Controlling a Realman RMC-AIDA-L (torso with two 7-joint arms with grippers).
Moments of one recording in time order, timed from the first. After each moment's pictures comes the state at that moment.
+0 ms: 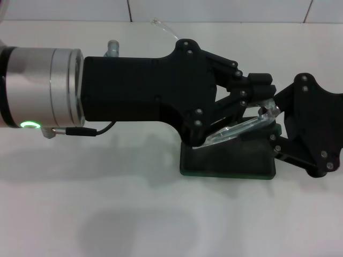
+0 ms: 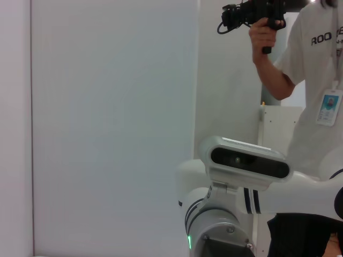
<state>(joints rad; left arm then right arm) -0.24 -2.09 1.45 1.64 1.45 1.50 -1.88 0.40 2.02 -1.17 -1.05 -1.37 -1.91 1.19</state>
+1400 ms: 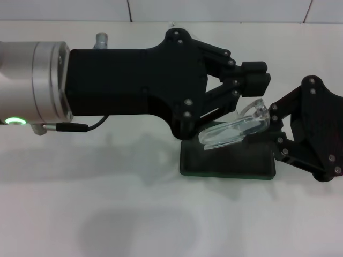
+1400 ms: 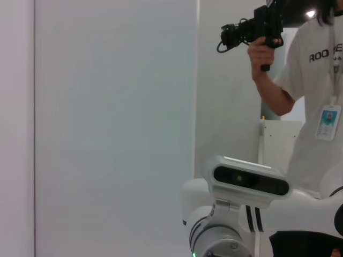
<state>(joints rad) -0.23 -2.09 1.41 1.64 1.40 1.52 -1.87 0.38 2.02 -1.17 -1.05 -1.36 -1.92 1.18</state>
